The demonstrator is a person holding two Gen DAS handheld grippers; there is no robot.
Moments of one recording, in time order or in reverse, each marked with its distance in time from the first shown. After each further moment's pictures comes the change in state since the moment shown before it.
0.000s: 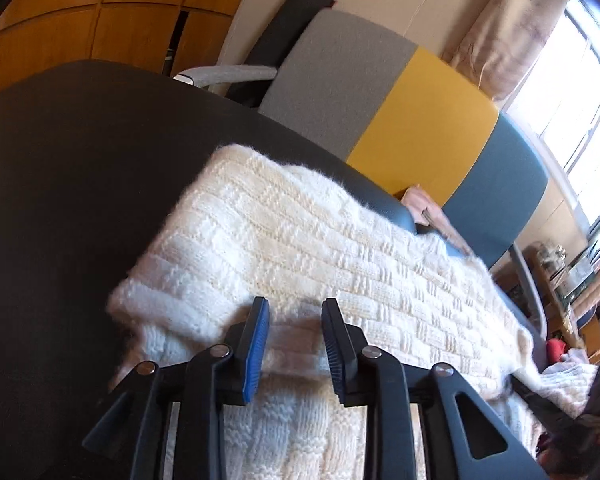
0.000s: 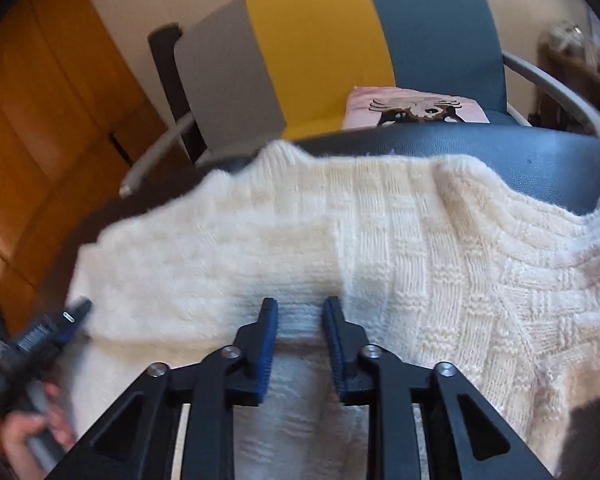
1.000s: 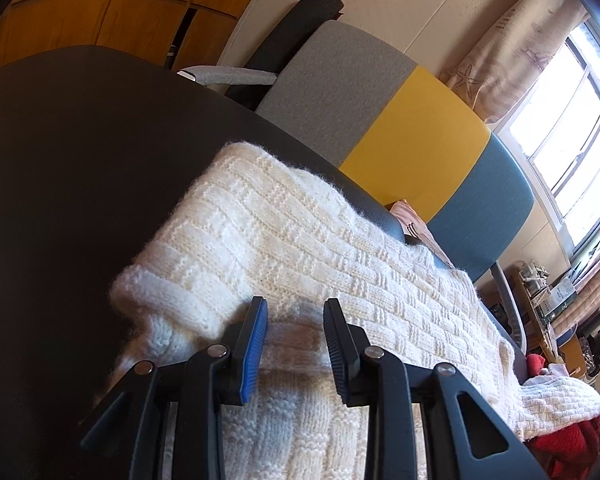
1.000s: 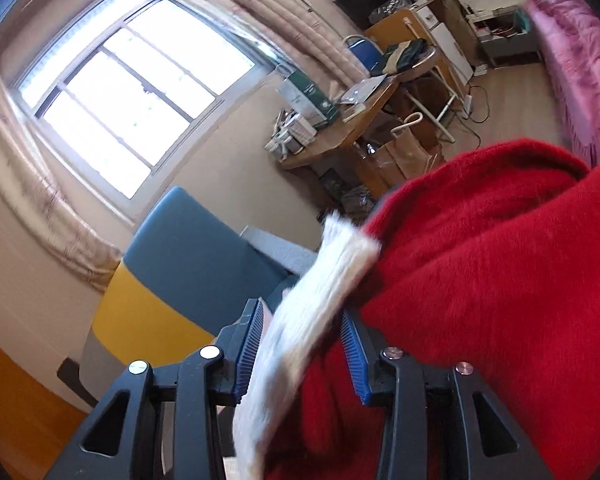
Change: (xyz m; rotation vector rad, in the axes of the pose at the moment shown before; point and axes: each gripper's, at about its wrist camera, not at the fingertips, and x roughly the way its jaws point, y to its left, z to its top) left arm 0.000 0.017 -0.004 -0.050 -0.025 -0.062; right arm -0.349 -0.290 0.022 0.803 -0.655 -0.334
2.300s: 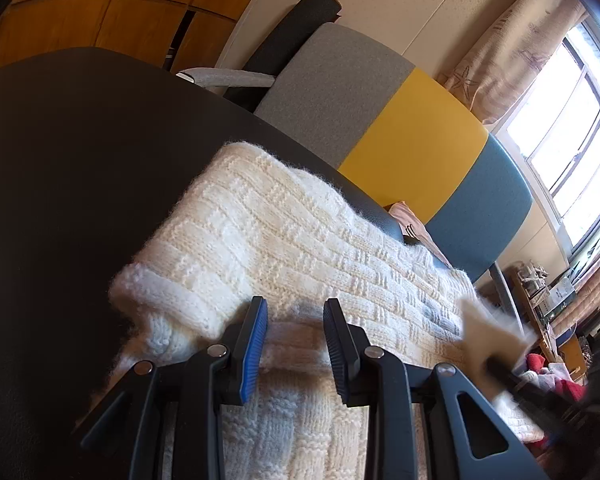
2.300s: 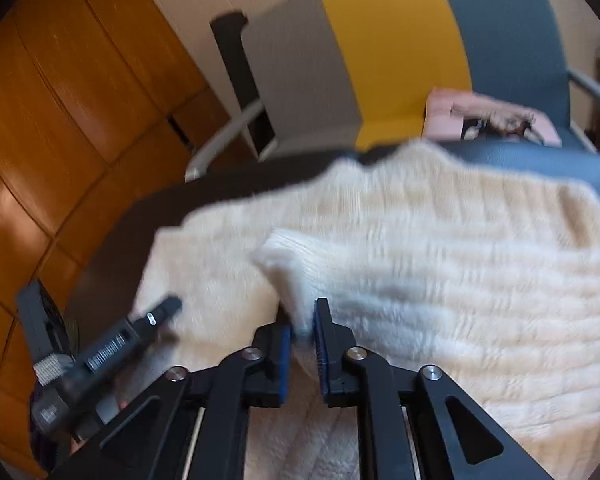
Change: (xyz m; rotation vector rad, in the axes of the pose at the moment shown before) left arm 0.002 0.001 0.000 0.005 -0.009 -0.011; right arm 0.057 0.235 -0.465 -0.810 0.790 0.518
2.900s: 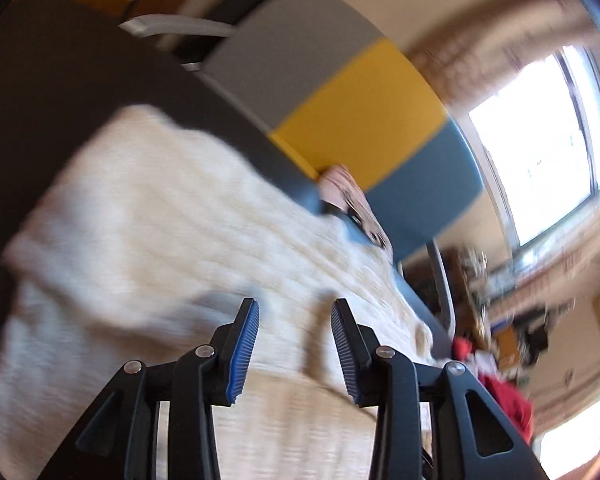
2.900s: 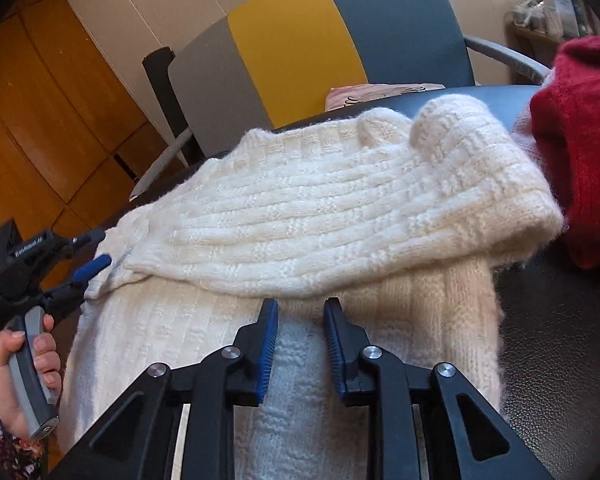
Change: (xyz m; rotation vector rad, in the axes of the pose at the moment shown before) left arm 0.005 -0.060 0.014 -0.031 0.202 -0.226; right arm -0.088 -0.100 -0.076 0.152 -0.112 -0.172
